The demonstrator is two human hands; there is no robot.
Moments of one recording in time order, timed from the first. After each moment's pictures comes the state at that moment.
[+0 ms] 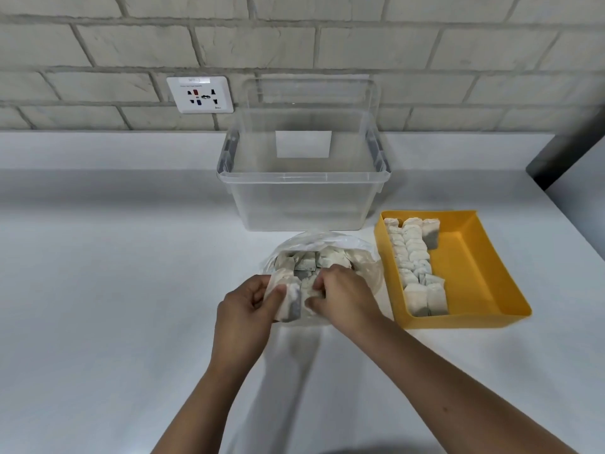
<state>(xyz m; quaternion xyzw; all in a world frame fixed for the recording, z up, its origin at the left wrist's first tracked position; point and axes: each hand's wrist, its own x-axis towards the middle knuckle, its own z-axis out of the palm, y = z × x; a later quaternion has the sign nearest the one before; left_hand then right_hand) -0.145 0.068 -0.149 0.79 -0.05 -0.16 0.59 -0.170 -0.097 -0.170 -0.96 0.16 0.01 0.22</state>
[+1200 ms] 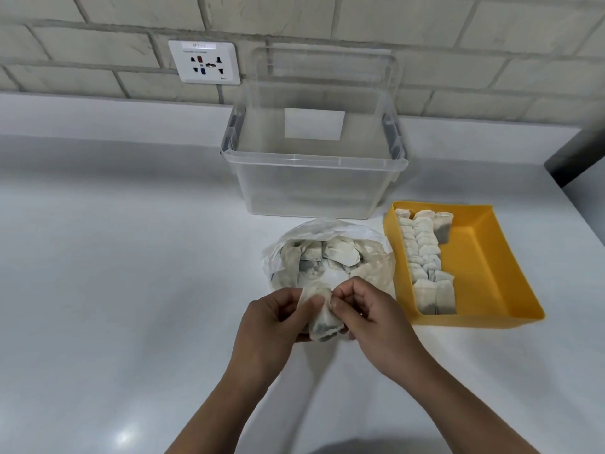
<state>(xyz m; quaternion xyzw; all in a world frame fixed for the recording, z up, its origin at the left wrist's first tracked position) -0.171 0.060 -0.144 0.70 -0.03 -0.30 0.65 -0.233 -0.090 -0.148 -0.79 0.19 -0.02 0.59</state>
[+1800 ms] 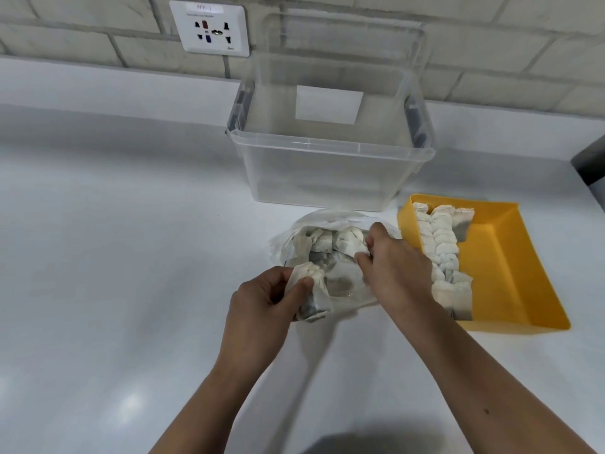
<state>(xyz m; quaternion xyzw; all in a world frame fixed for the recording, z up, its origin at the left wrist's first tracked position) -0.148 0.065 -0.156 0.76 -0.03 -0.22 0.61 -0.162 -0.131 -0.164 -0.96 0.27 -0.03 0.09</state>
